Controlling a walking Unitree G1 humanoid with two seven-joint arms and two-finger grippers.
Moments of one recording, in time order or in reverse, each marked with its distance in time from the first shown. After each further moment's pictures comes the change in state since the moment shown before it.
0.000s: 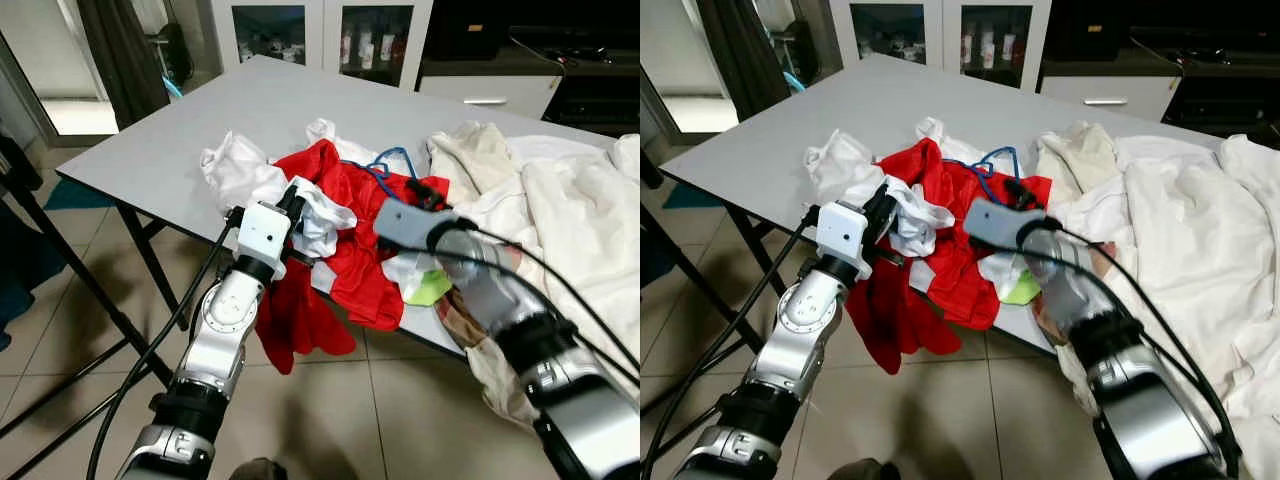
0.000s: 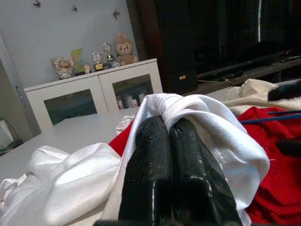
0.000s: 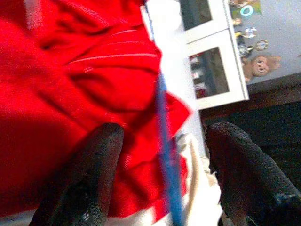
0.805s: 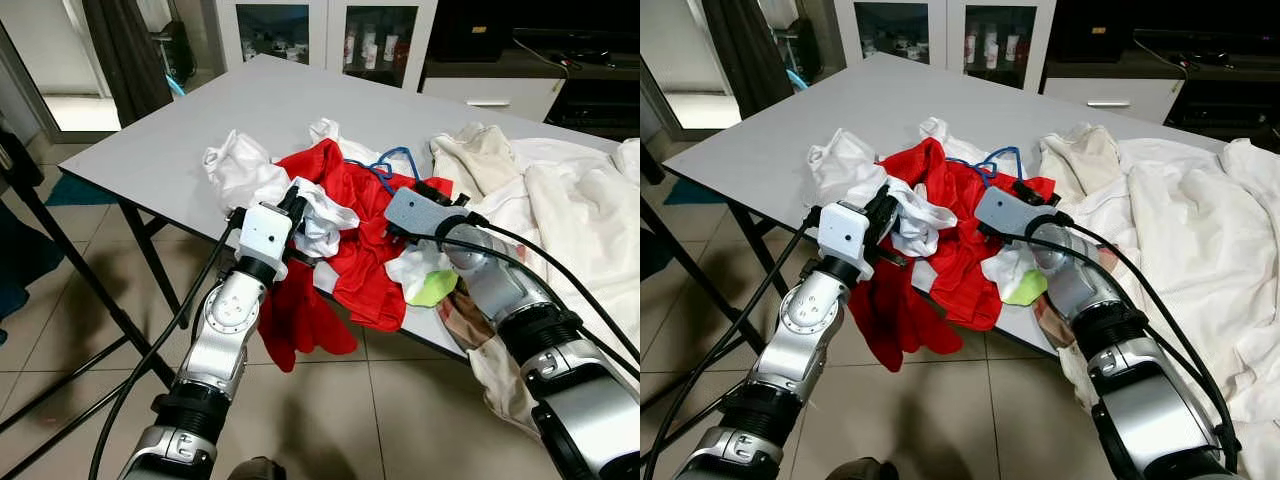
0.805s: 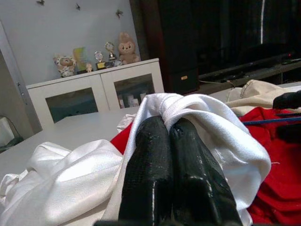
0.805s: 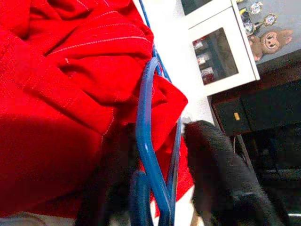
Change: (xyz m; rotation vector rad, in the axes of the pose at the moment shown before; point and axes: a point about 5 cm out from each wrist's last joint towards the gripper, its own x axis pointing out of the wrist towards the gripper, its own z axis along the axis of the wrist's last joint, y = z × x) left arm 0.000 -0.002 0.000 -0.008 0.000 0.002; right arm 0.001 -0.003 -0.013 0.133 0.043 0.004
